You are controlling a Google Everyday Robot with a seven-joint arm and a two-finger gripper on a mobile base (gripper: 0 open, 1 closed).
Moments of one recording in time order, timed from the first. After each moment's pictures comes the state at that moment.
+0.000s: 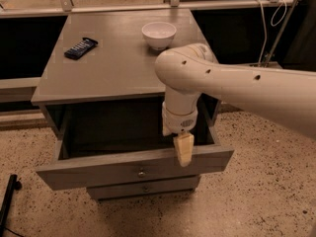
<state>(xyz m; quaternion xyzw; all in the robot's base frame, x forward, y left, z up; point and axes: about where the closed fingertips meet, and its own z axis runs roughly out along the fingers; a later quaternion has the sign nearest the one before) 0.502 -0.057 0.706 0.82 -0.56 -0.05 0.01</state>
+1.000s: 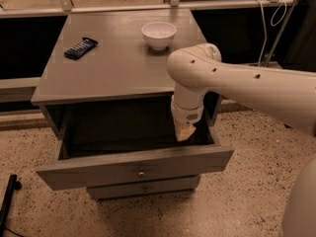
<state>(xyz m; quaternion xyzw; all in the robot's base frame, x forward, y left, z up) 0.555 -0.080 0.689 0.79 -0.61 -0.02 -0.02</state>
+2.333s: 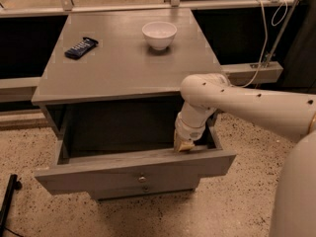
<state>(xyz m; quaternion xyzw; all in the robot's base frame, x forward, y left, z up) 0.554 -0.076 0.608 0.78 -0.62 -0.09 -0.06</state>
